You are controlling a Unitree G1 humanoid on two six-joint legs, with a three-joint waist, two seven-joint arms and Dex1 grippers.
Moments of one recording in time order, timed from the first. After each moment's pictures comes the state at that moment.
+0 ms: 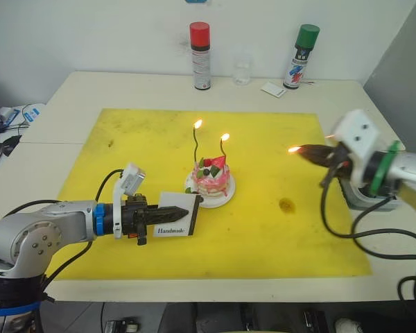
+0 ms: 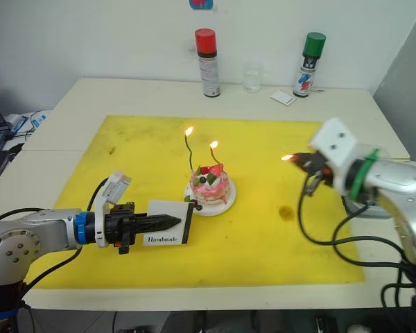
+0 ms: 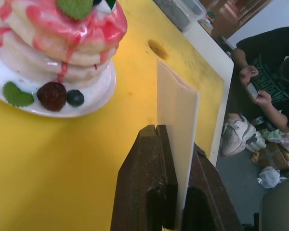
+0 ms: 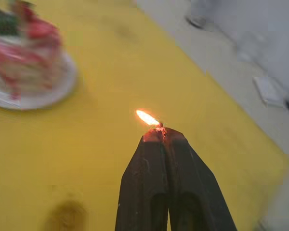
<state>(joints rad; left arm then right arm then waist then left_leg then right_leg) -0.22 0.86 0.18 -0.35 -1.05 1.12 -0.86 -0.36 -0.91 -0.23 -0.48 0.34 0.87 0.71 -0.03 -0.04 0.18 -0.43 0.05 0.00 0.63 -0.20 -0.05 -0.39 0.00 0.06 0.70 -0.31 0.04</state>
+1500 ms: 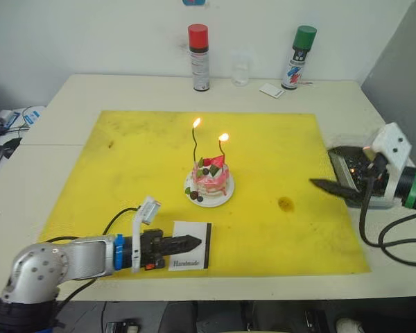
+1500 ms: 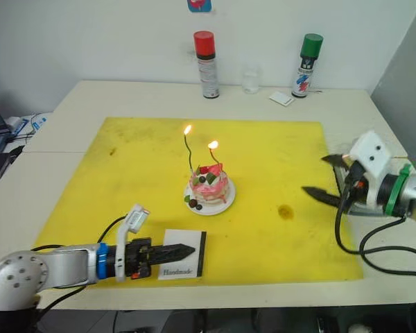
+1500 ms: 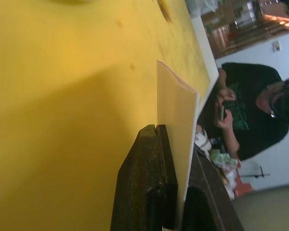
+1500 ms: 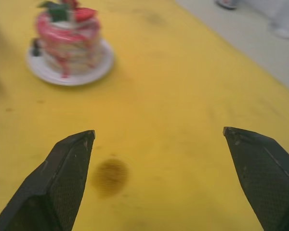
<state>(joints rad) -0.08 0.70 0.16 -0.36 -1.51 1.28 -0.27 -0.24 -0.99 -0.29 -0.53 0.60 0.85 0.90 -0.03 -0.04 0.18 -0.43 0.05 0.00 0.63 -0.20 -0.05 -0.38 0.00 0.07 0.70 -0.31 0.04</state>
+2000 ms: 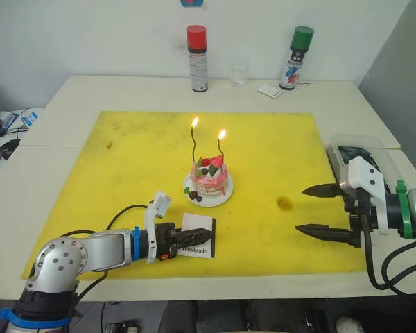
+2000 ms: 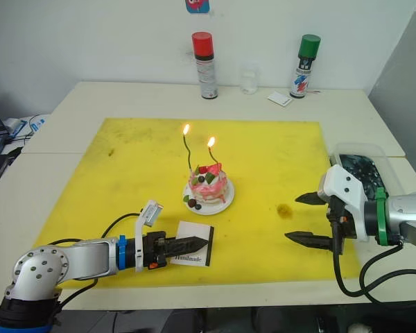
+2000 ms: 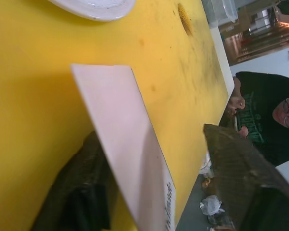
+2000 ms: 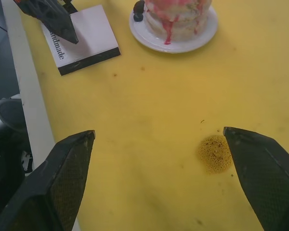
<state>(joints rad) -0.13 0.71 0.11 -0.33 -1.52 1.26 -0.20 -0.18 -1.09 -0.25 -0.66 0.75 0.95 0.97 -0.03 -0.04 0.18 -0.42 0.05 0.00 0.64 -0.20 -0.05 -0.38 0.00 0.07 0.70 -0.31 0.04</state>
